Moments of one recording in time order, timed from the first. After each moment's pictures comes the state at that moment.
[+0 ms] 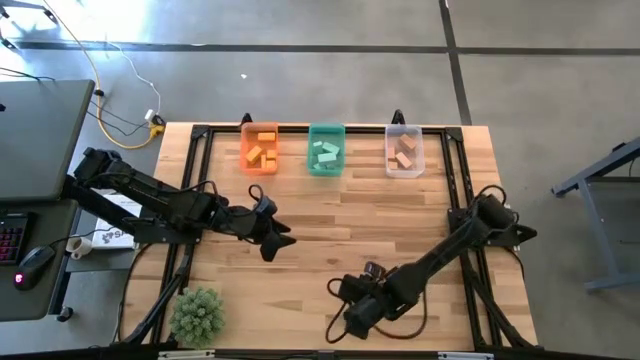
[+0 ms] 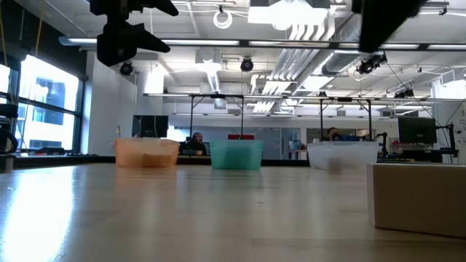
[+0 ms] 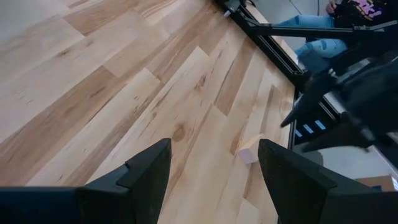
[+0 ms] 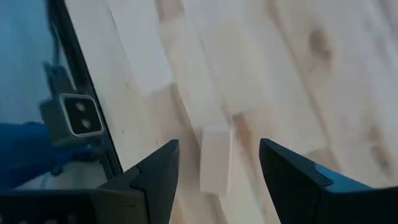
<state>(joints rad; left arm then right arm) -0.20 1.18 0.77 -0.18 -0.25 -0.91 0.63 1.96 1.66 -0.92 0.20 0.97</state>
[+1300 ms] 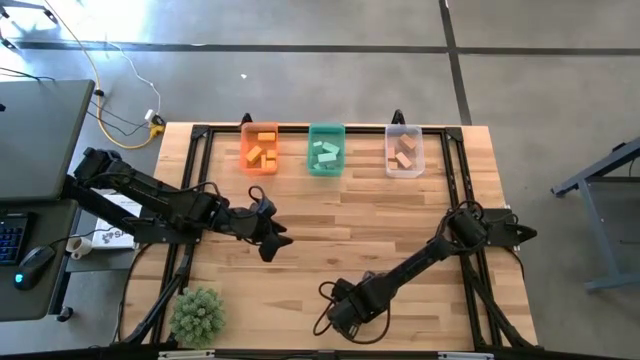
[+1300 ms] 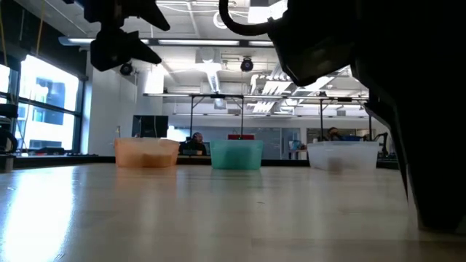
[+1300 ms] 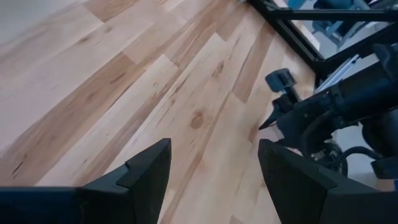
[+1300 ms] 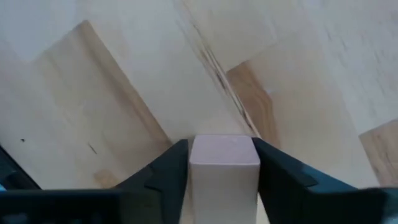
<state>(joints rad) -0.20 1.18 0.77 -0.26 -0.25 -0.91 0.59 2.20 1.66 -0.89 -0.04 1.13</state>
